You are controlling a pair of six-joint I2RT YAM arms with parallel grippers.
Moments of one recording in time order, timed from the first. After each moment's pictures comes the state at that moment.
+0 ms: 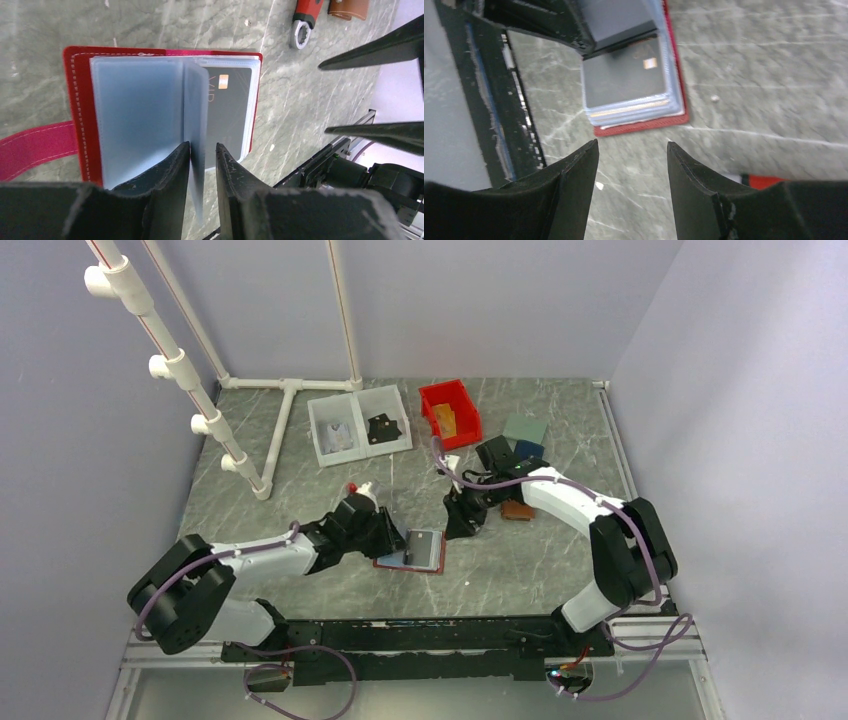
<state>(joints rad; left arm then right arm) -0.77 1.35 0.52 0.10 0.11 -0.97 0.47 1.55 0.97 -0.53 -0.75 -0.41</state>
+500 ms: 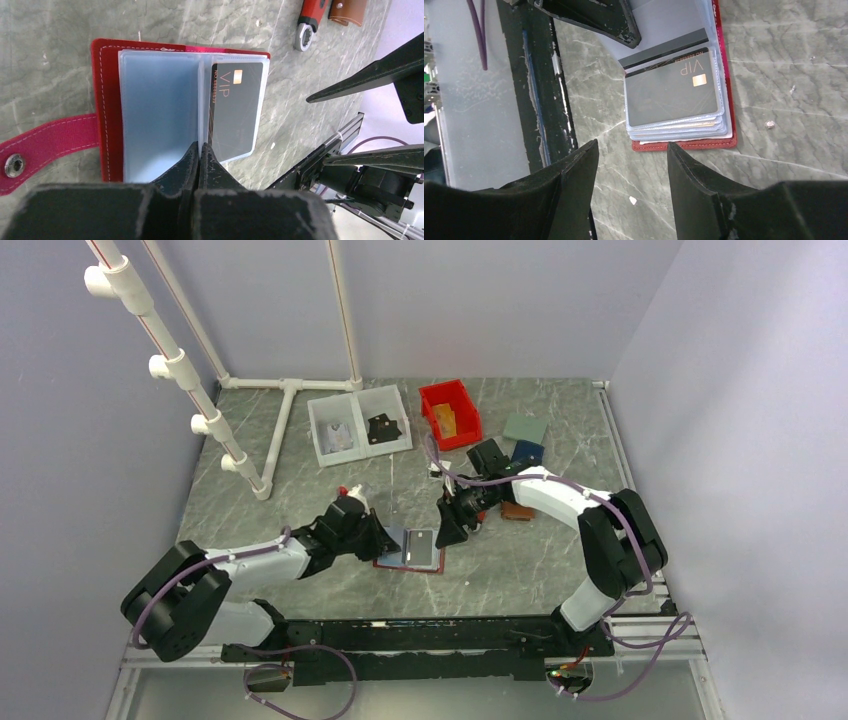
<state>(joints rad) -0.71 1.30 0.45 0.15 0.16 -0.99 0.51 1.62 0.98 -0.53 -0.89 -0.35</state>
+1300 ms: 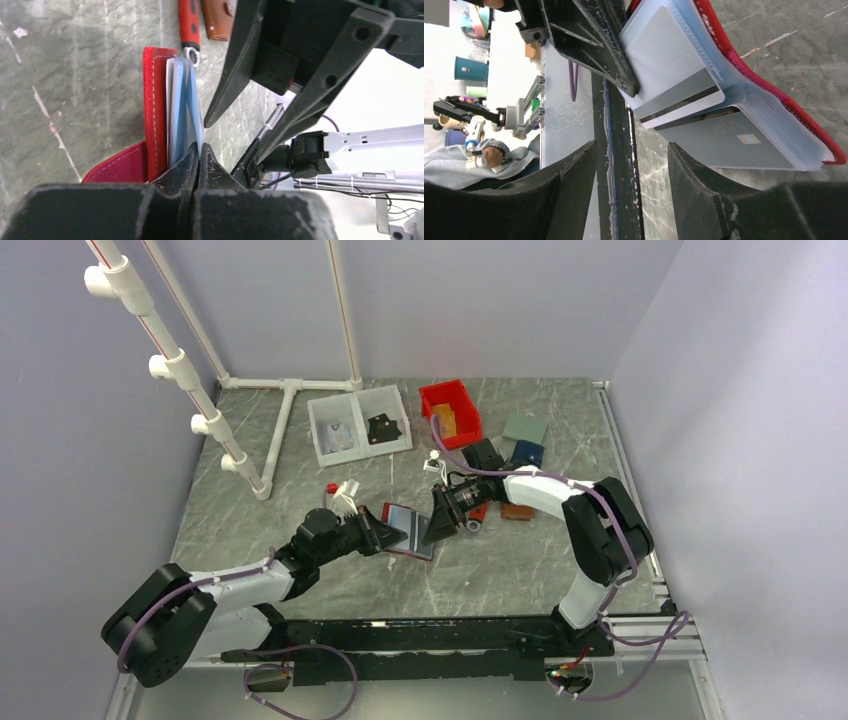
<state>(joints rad) -0.69 1.15 0.24 0.64 0.28 -0.99 0.51 1.71 0.98 -0.34 -1.19 -0.05</state>
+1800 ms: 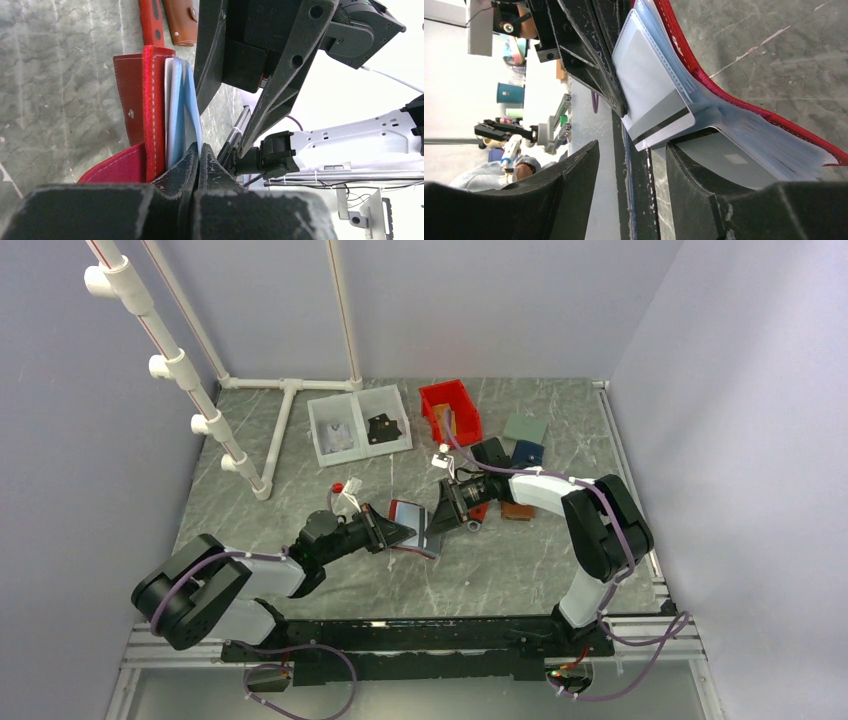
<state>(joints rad) -0.69 1.35 0.21 1.01 0.34 -1.10 0.46 1.73 0.94 -0.21 -1.26 0.12</state>
